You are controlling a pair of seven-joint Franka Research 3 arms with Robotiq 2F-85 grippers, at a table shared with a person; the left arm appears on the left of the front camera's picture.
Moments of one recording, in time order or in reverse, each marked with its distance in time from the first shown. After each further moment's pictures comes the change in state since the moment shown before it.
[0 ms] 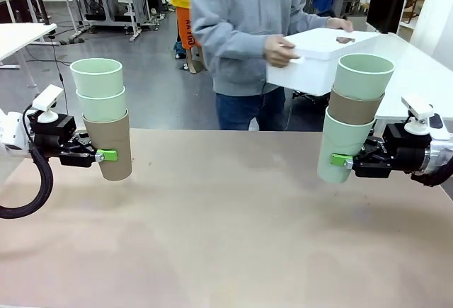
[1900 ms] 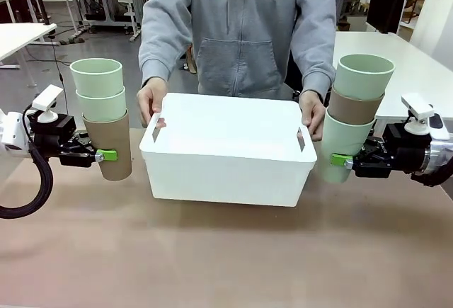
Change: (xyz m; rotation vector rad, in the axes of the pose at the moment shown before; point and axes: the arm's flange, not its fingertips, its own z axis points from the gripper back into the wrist) left arm 0.000 0.000 0.000 0.000 0.000 0.000; right arm 0.000 0.000 0.000 0.000 0.000 0.000
